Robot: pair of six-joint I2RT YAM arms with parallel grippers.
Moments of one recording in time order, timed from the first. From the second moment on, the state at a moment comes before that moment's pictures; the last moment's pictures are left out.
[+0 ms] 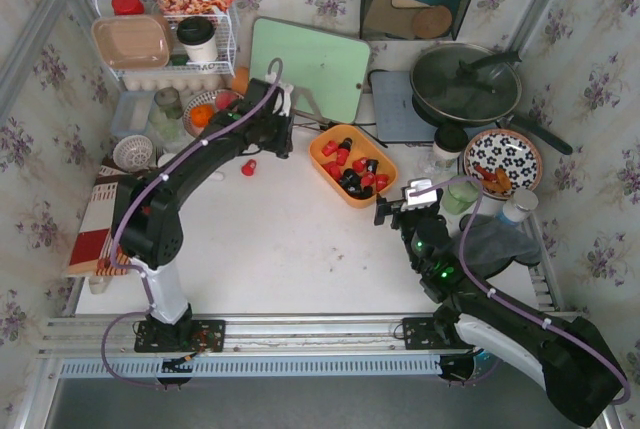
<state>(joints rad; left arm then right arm) -0.48 1.87 1.64 -0.60 0.07 -0.14 0.65 0.81 0.18 0.60 0.50 -0.02</state>
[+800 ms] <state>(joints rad) -0.63 2.17 1.88 -0.39 0.10 -0.19 0.65 0.79 0.18 0.59 0.50 -0.02</state>
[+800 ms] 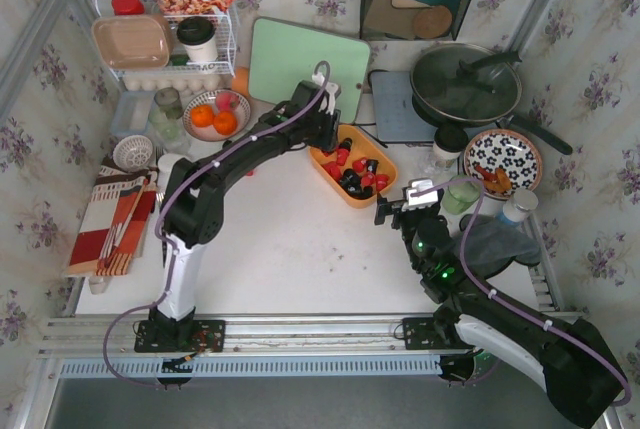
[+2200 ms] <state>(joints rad) -0.52 1.88 1.54 -0.39 -0.23 -0.19 0.65 0.81 0.18 0.59 0.50 -0.02</state>
